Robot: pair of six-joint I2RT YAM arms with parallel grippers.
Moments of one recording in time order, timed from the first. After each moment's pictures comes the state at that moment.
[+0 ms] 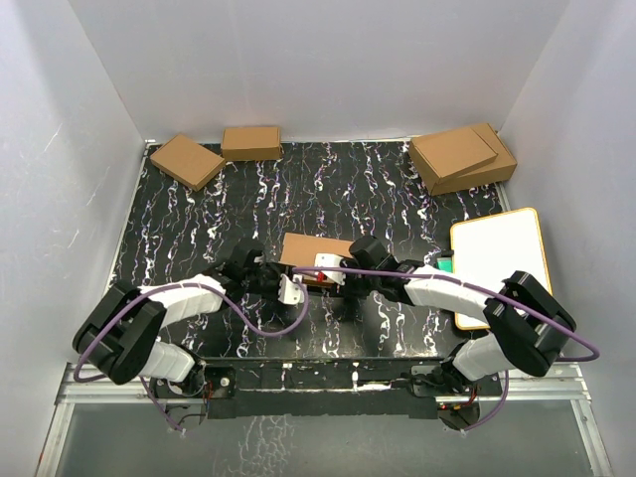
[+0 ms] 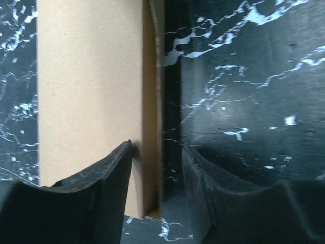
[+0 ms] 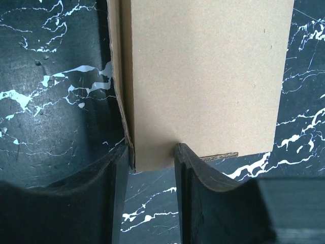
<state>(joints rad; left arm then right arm) -0.59 1.40 0.50 0.13 0.59 1.14 0.76 1.41 0.67 -0.09 -0.14 -0.68</state>
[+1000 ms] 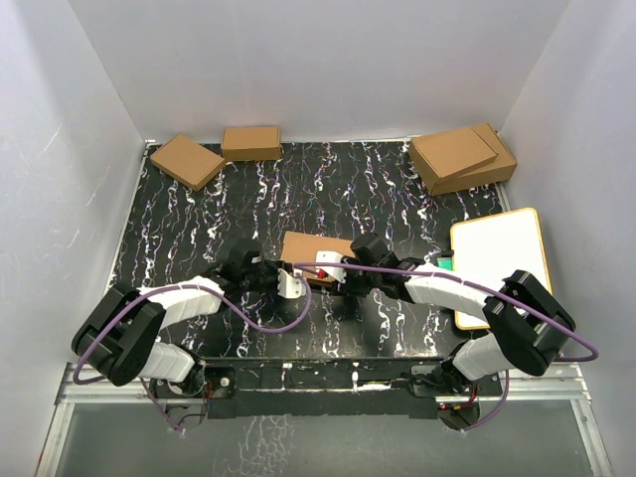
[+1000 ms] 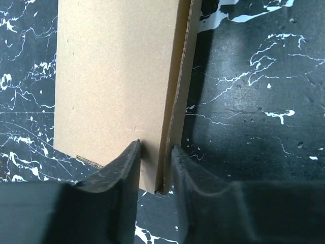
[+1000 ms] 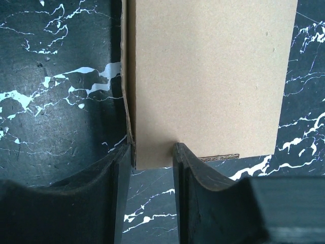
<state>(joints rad) -0.58 1.37 0.46 0.18 0.43 1.08 0.74 1.42 0.68 -0.09 -0.19 -0.69</state>
